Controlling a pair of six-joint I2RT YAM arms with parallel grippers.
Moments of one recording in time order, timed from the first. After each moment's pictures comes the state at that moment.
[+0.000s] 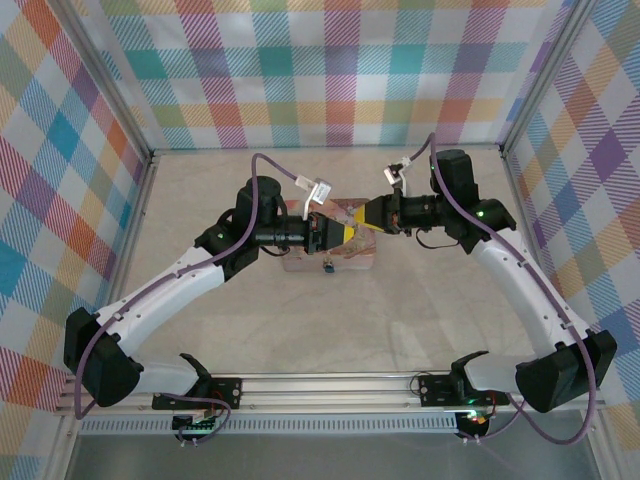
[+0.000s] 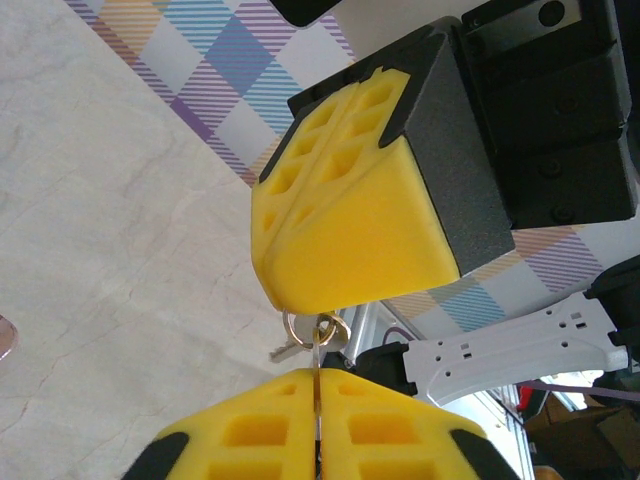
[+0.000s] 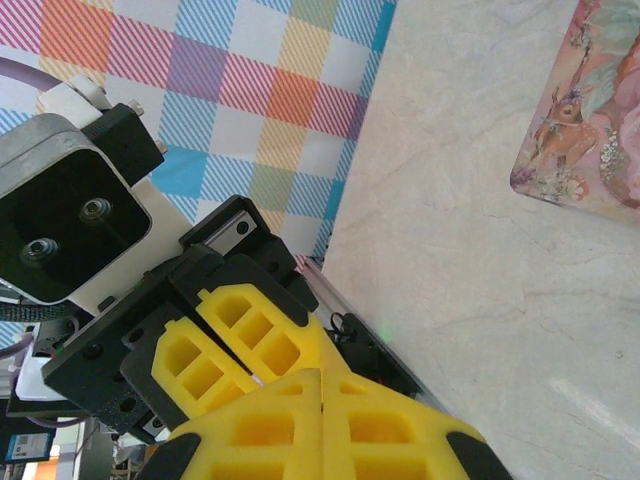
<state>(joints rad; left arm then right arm) -0.70 1.32 1.17 -0.15 0.70 -0.54 0.39 1.27 1.32 -0.66 -0.92 0.69</state>
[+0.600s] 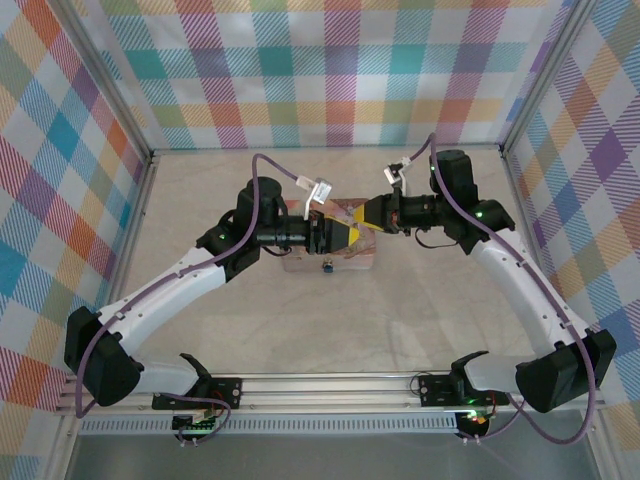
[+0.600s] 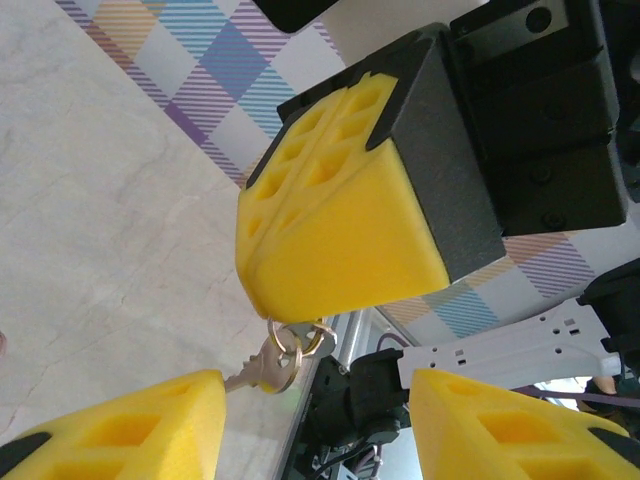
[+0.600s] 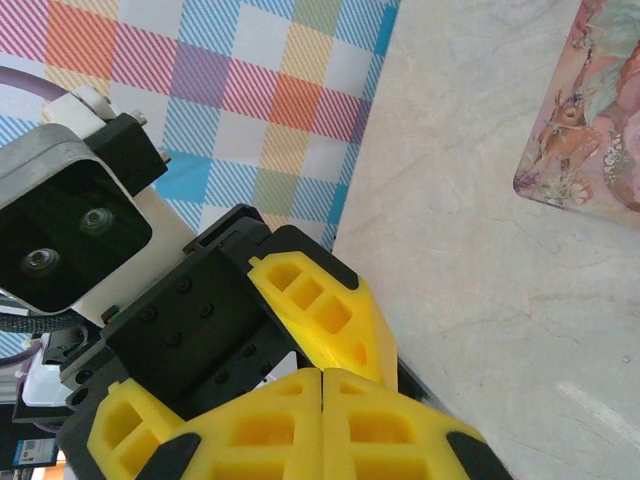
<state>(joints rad) -0.71 1.32 1.16 -0.11 0.70 -0.57 0.39 1.26 1.30 -0.62 -0.92 0.72</state>
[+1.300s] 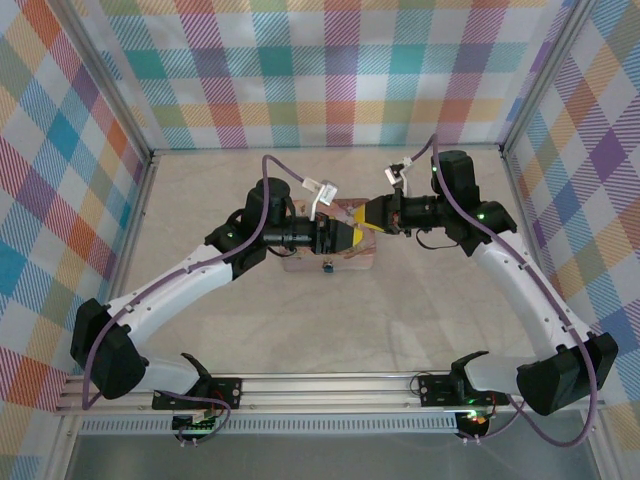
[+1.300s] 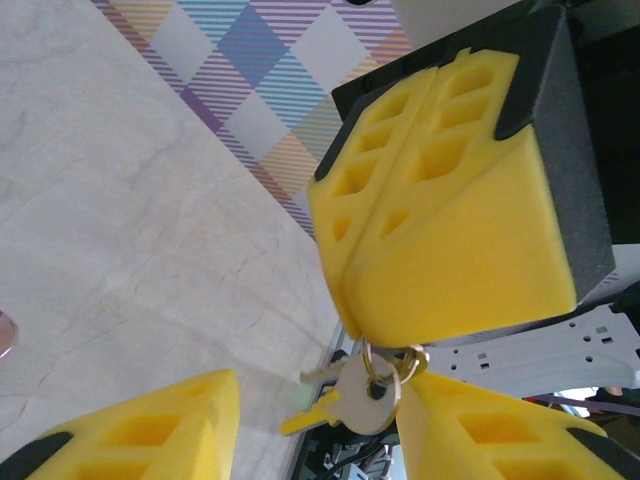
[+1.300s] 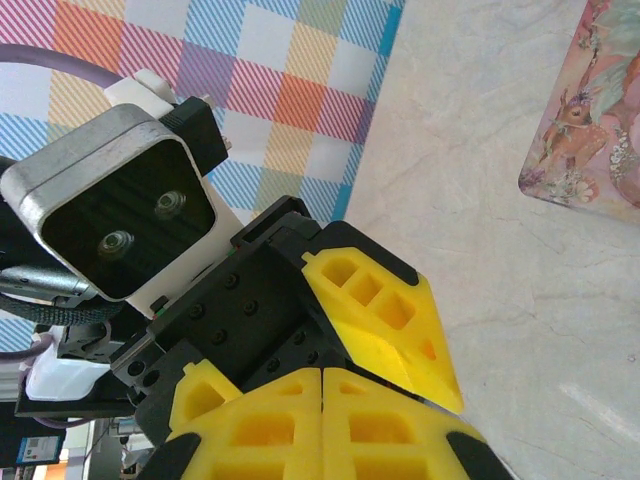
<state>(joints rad) -0.72 1.36 1.16 -0.12 0.67 -0.56 0.39 1.25 1.30 -0.62 -0.92 0.72</state>
